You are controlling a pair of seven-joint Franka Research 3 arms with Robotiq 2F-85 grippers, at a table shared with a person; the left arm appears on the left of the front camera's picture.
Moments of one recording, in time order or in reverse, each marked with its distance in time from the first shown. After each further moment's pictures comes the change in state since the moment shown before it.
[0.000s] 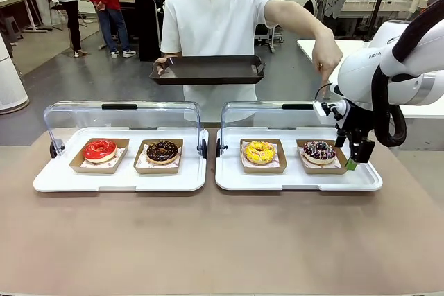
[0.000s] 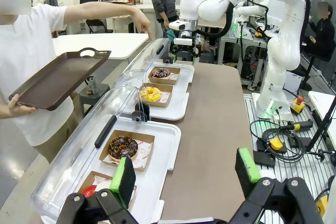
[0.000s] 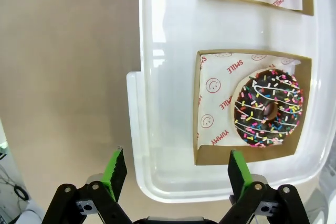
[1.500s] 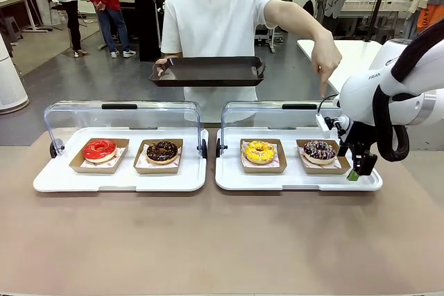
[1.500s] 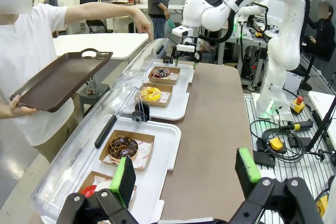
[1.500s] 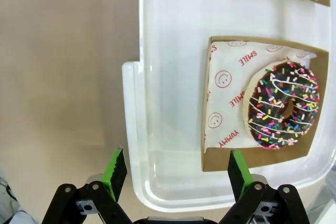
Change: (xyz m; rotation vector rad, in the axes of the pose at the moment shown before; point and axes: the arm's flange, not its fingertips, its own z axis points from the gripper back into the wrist) left arm 0.000 0.000 0.000 0.000 0.000 0.000; right arm -0.014 0.011 -0.030 -0.042 0.013 0.013
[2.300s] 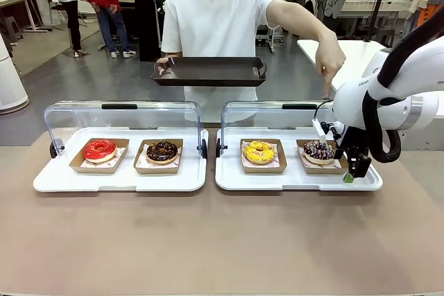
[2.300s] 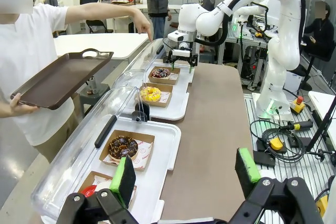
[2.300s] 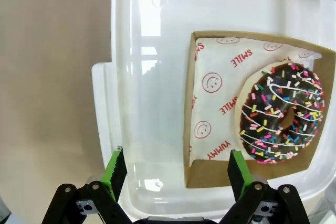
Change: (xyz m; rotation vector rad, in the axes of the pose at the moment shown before) left arm 0.000 0.000 0.000 0.000 0.000 0.000; right arm -0.002 -0.018 -0.025 0.008 0.002 0.009
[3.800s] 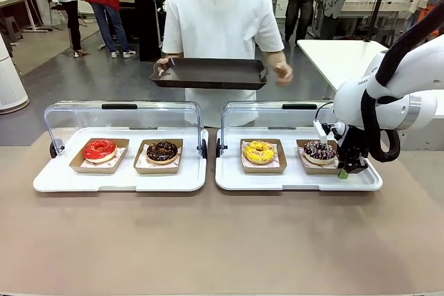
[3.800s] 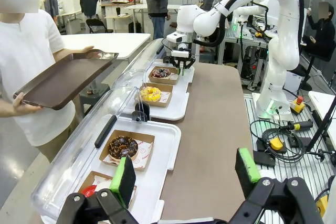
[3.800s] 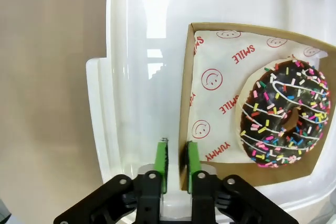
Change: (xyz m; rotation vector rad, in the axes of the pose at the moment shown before) left arm 0.000 0.000 0.000 0.000 0.000 0.000; right arm -0.006 -0.004 -0.009 0.028 -0.012 0.001
